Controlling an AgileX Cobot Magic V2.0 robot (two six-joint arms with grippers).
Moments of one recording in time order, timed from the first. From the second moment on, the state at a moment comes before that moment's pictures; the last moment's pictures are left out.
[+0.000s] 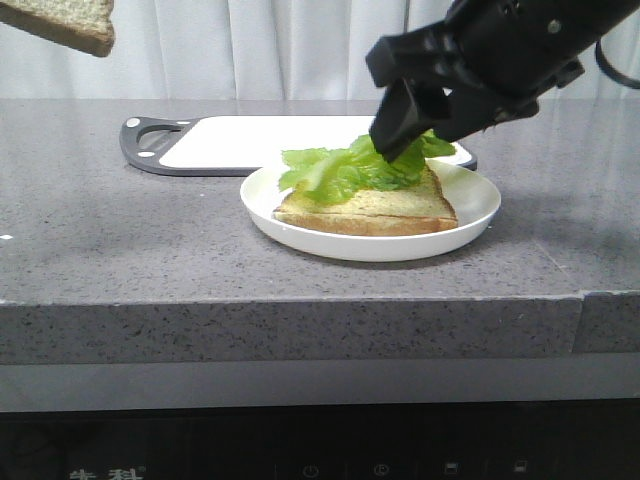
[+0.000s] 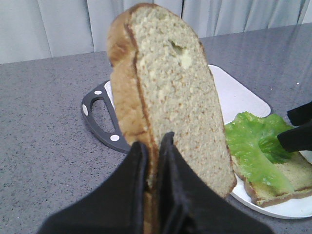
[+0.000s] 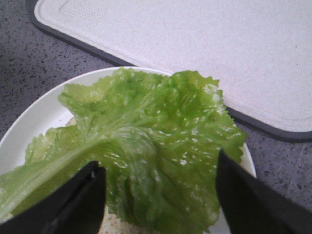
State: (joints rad) left arm -0.57 0.73 -0.68 0.58 0.33 -0.62; right arm 0.44 1.47 -0.97 0.44 0.24 -0.36
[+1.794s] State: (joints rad) left arm -0.43 1.64 -1.24 -1.11 0.79 0.52; right arm 0.44 0.43 -0.52 0.30 0.35 -0.37
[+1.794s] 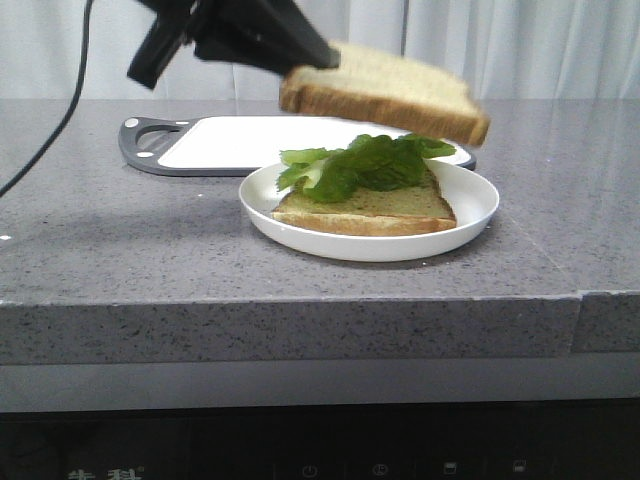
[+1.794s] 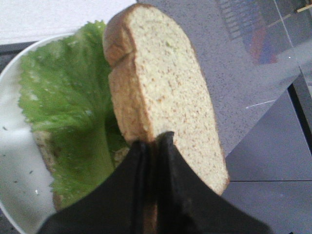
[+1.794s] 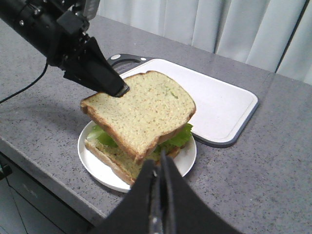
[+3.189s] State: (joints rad) left arm -0.30 1.04 -0.94 -0.75 0.47 0.53; right arm 0.42 0.41 -0.51 0.34 0.32 -0.30
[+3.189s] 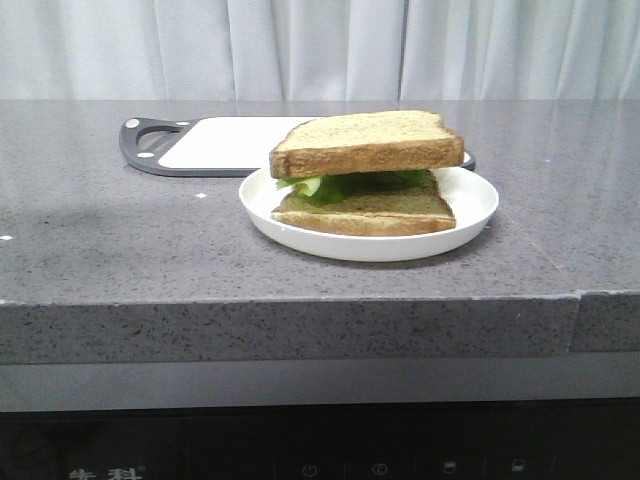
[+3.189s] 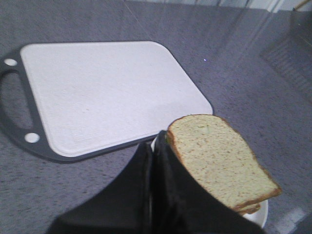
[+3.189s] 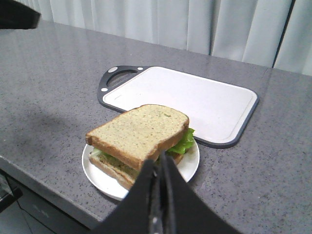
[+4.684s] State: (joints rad) left arm -0.29 0.09 -0.21 -0.13 0.18 0.06; right arm 0.42 0.16 -0.33 0.34 0.32 -0.30
